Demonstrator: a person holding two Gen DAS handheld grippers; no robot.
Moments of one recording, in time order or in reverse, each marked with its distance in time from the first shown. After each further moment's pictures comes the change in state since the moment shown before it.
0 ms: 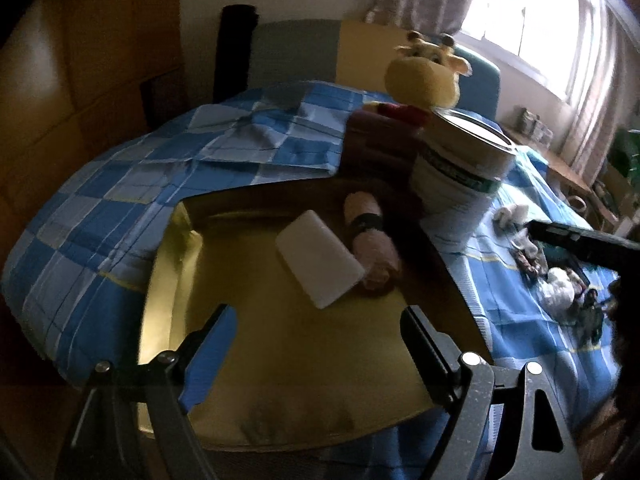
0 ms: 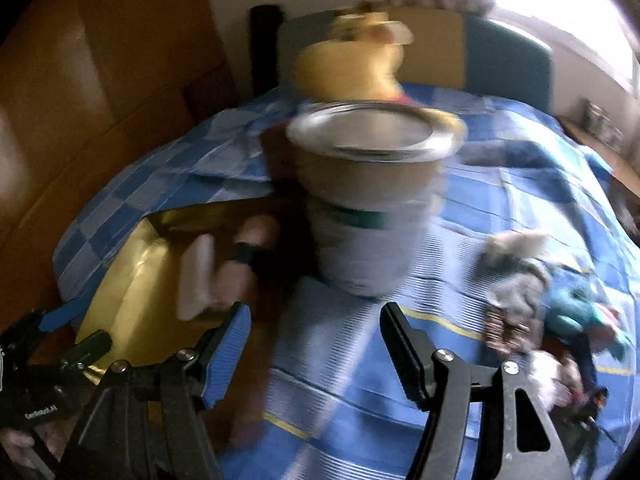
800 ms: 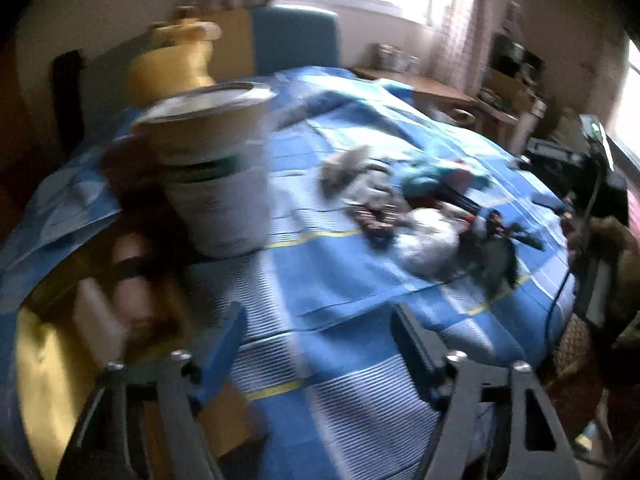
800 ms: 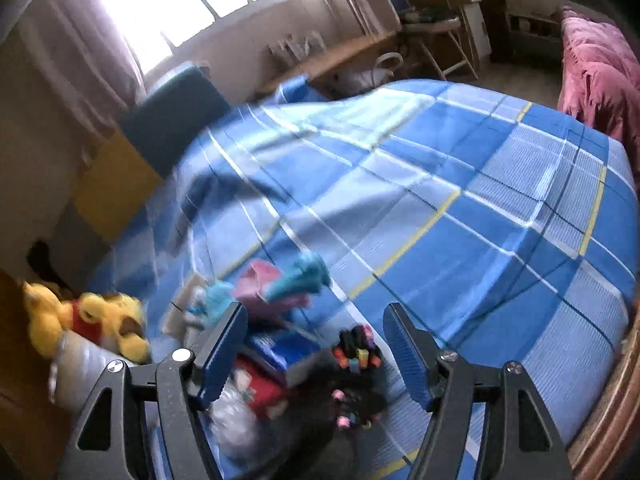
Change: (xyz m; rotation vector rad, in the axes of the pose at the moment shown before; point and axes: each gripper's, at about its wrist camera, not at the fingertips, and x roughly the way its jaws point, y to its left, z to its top) left arm 0.031 -0.187 0.006 0.399 0.075 -0.350; right arm -0.104 -0.286 -0.122 0.934 -0.272 -0.375
